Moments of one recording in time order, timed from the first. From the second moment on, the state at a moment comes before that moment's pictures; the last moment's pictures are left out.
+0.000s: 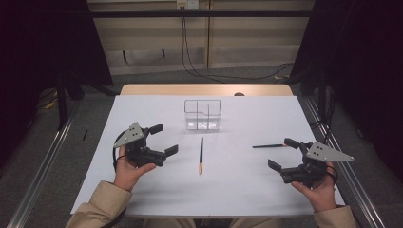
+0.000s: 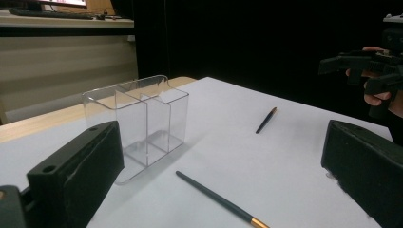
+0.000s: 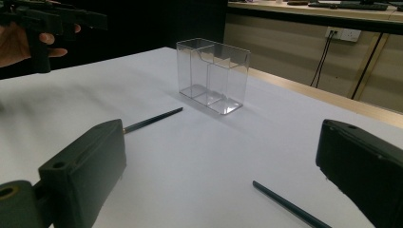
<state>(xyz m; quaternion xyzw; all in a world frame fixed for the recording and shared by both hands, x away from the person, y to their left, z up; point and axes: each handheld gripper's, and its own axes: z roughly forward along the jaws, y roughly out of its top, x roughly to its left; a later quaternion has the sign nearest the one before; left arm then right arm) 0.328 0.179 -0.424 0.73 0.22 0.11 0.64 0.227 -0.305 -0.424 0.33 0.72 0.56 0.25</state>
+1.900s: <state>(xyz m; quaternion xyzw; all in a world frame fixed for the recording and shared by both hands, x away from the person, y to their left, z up) 0.365 0.075 -0.425 0.87 0.29 0.04 0.38 0.230 -0.302 -0.425 0.32 0.72 0.56 0.24</state>
